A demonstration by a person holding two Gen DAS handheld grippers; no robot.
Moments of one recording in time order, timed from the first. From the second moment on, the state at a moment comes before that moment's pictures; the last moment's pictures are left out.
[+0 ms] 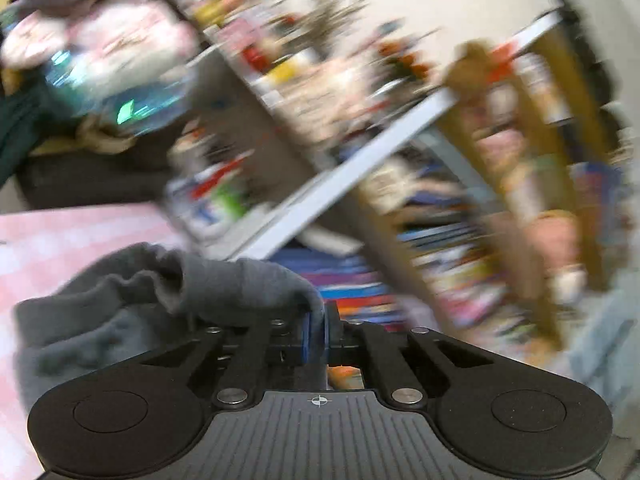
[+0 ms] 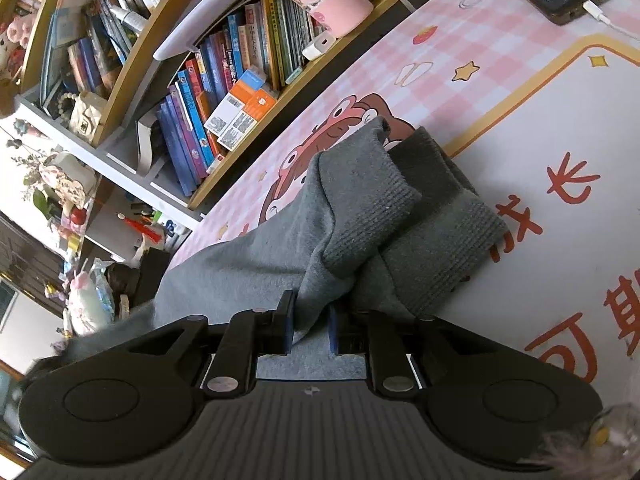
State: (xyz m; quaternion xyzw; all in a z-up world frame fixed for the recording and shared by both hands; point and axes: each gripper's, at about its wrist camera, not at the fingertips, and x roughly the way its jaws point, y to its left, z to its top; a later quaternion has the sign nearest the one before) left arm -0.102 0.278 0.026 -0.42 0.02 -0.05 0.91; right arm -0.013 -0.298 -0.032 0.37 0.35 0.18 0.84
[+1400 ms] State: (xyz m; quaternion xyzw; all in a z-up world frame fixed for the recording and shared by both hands) left arm -0.144 0.302 -0.018 -0.43 0.08 0.03 0.90; right arm -0.050 -0.323 -0.007 0.27 0.32 0.11 0.90
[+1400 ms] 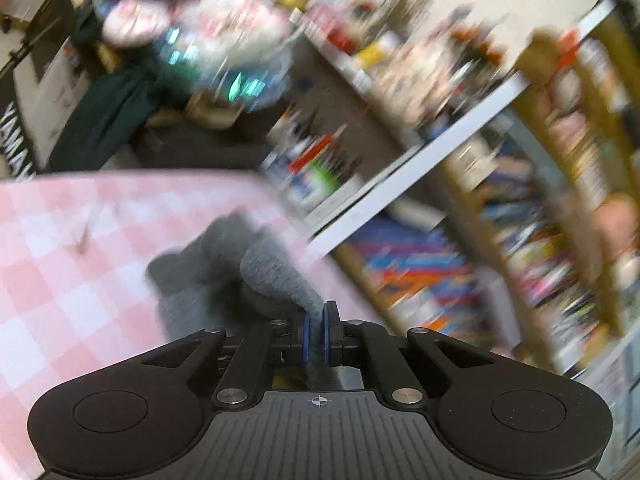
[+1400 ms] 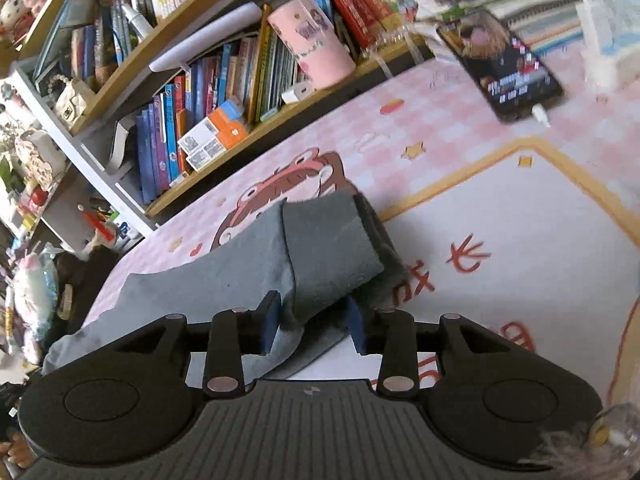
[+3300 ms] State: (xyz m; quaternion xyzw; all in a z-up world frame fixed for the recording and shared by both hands) left arm -0.107 0.272 -0.040 -0.30 0.21 0.12 0.92; right arm -0.020 -0.233 -0.007 -0.05 0.28 0.09 0.95
